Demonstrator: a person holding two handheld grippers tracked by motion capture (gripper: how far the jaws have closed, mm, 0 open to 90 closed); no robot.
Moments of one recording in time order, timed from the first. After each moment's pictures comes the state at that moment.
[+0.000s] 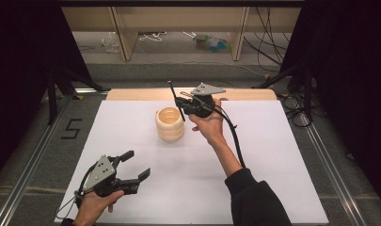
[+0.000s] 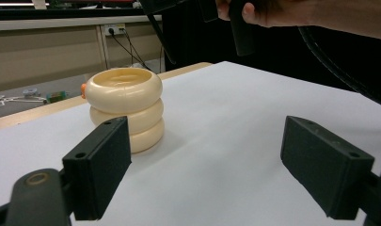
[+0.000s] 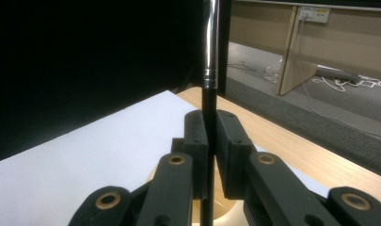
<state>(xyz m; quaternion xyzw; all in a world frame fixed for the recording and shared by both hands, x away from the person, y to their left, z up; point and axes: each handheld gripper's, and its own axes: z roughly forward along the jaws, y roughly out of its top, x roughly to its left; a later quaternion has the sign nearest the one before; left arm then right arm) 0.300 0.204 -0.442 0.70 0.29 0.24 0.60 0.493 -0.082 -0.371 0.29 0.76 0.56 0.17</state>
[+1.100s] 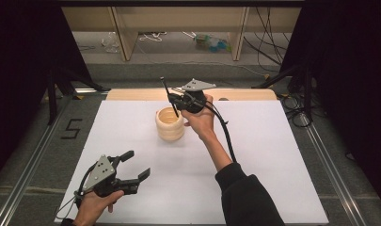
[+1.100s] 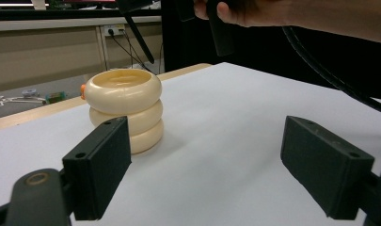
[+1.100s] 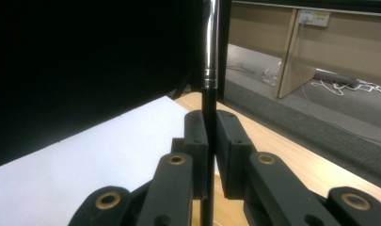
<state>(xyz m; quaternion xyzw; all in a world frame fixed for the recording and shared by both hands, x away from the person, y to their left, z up) 0.298 0.203 -0.442 0.70 0.30 0.24 0.60 0.507 -0.058 -0.369 0.28 0.76 0.56 0.18</state>
